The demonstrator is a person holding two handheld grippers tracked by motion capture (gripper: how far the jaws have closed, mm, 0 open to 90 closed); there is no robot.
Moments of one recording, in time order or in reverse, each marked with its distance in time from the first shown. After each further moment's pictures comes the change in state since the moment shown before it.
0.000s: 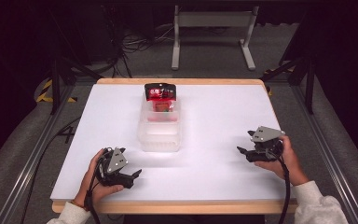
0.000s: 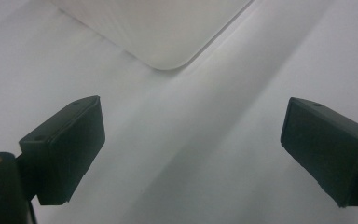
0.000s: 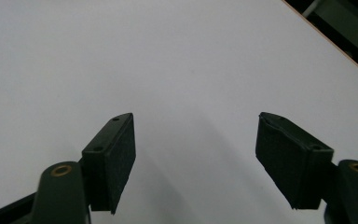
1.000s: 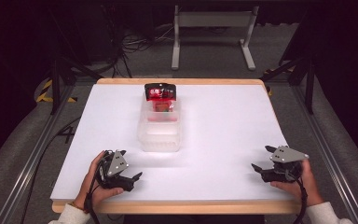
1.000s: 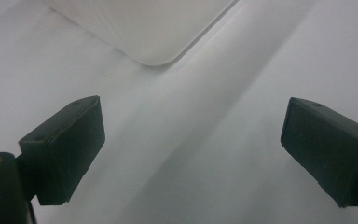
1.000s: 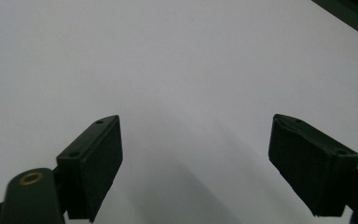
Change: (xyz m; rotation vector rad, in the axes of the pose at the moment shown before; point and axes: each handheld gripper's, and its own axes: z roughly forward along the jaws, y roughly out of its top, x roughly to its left) left arm -0.006 -0.004 -0.002 -0.005 -0.011 0.013; right arm 0.016 -0.063 -0.037 -0.042 -0.033 0.082
